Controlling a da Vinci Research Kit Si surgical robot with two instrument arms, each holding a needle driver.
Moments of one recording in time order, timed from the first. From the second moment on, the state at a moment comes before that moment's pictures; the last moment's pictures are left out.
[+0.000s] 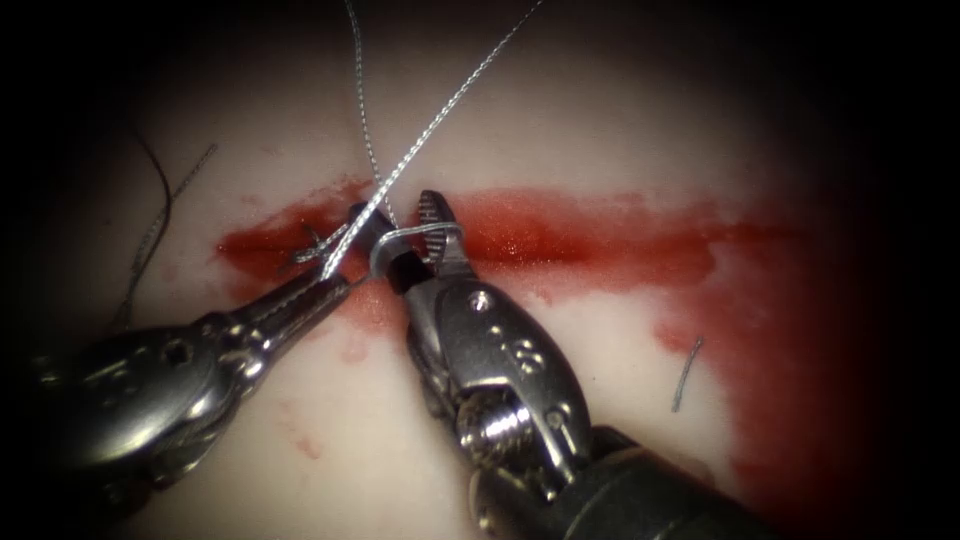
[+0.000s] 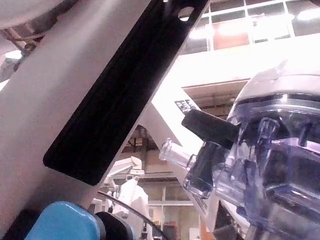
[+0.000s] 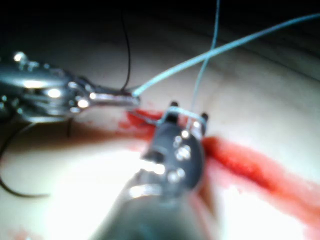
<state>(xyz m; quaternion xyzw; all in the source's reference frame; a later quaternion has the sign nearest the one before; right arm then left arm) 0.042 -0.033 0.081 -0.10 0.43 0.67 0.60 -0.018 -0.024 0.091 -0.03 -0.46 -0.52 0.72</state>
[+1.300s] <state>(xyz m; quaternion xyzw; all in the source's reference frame) 0.043 -0.031 0.083 -0.11 0.42 0.66 0.61 -0.019 -0.024 0.092 -0.04 -0.46 -0.52 0.72</state>
